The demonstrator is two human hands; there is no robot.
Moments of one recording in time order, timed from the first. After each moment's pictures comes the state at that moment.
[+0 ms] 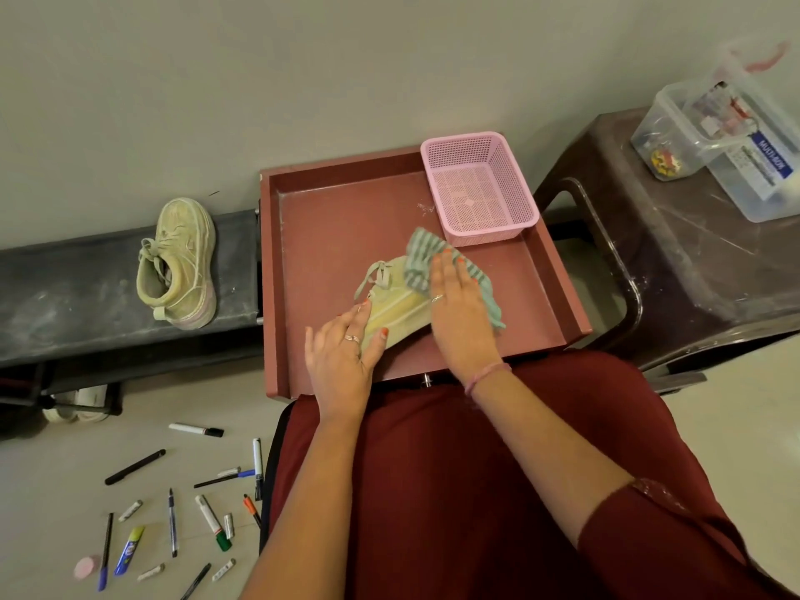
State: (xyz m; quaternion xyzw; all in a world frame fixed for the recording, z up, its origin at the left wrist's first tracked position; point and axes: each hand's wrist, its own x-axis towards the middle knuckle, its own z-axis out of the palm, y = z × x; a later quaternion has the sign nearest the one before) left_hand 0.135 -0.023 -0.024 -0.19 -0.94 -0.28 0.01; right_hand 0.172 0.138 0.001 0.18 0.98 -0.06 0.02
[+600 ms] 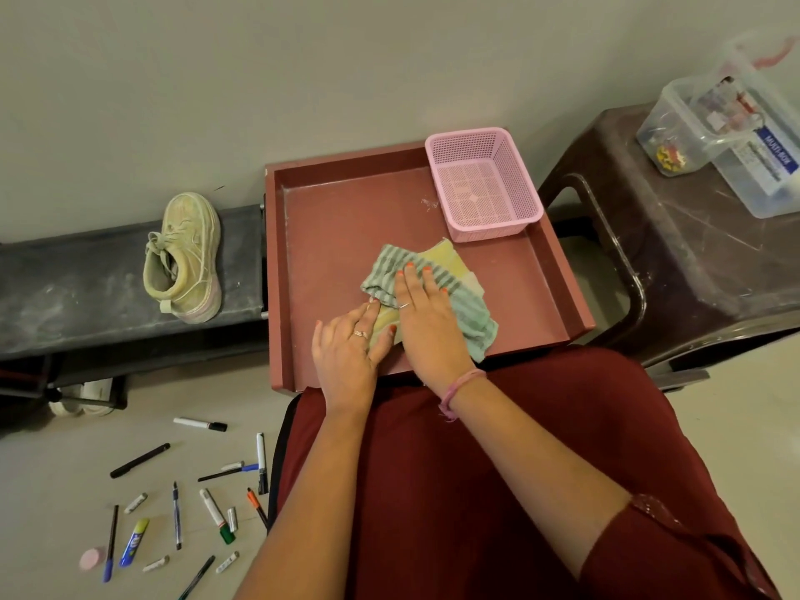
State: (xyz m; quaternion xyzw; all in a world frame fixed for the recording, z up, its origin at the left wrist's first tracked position) left_hand 0.136 -0.021 -0.024 -0.19 -0.94 -0.27 0.02; right_hand 0.166 0.101 0.006 0.15 0.98 -0.11 0.04
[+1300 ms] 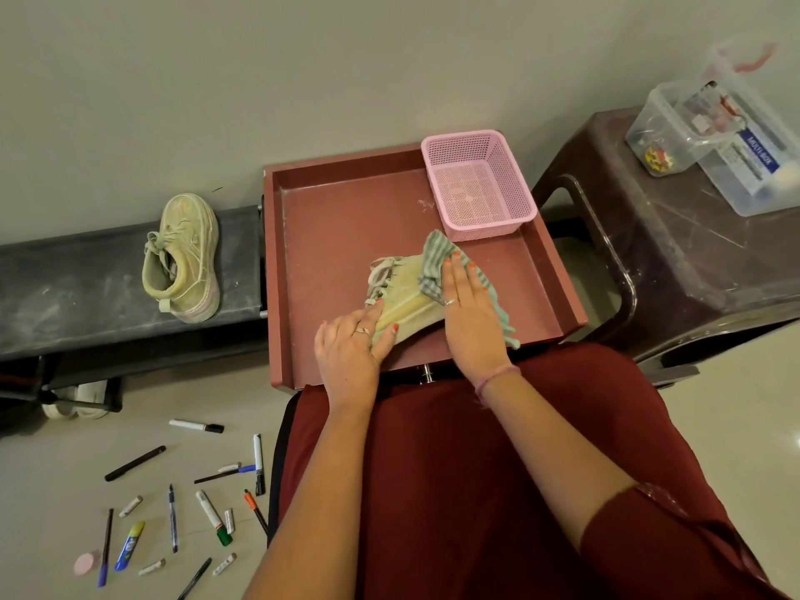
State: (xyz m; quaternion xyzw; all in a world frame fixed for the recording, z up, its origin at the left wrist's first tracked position) left_hand 0.142 -0.020 -0.021 -0.20 -0.94 -0.26 0.02; right_hand 0.194 0.141 -0.004 0.20 0.98 -0.08 0.01
